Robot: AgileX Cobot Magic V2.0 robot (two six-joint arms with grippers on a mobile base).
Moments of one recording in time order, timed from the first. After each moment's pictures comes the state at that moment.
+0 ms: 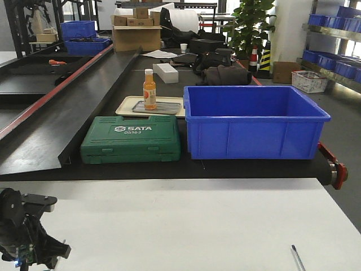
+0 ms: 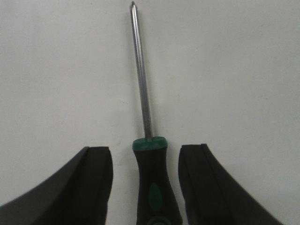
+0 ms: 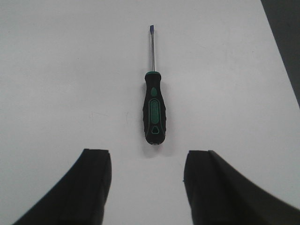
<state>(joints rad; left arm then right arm) -0.05 1.99 -1.30 -0.02 0.67 0.09 0.02 0.88 -0.54 -0.06 0.55 0.16</state>
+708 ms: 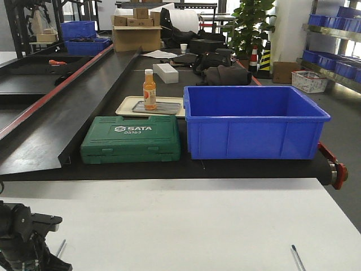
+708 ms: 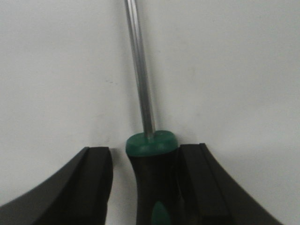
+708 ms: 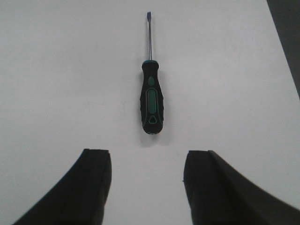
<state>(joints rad) -0.05 2.10 -1.31 0.00 0.68 0.09 0.02 0.96 -0.62 -0.08 0.64 0.18</state>
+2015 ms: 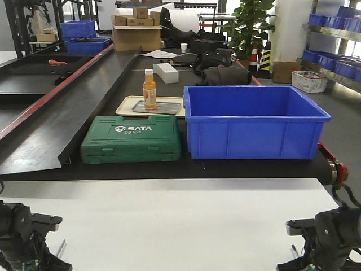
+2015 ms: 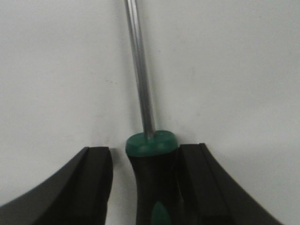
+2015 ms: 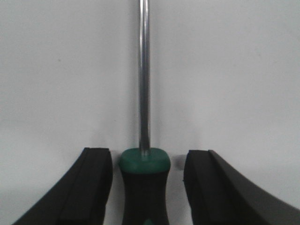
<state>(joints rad) -0.05 2.10 -1.31 0.00 0.68 0.09 0.02 2.05 -1.22 -0.19 0.61 0.22</state>
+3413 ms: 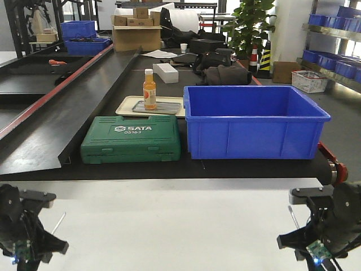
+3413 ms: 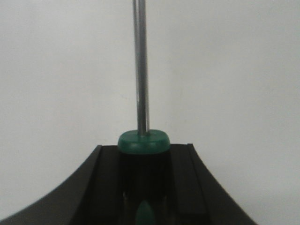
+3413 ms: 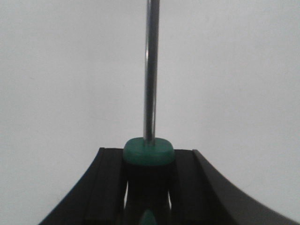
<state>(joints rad) -0.05 1.94 -1.31 -0.01 0.69 0.10 0.04 1.81 -1.21 -0.03 0.66 0.02</state>
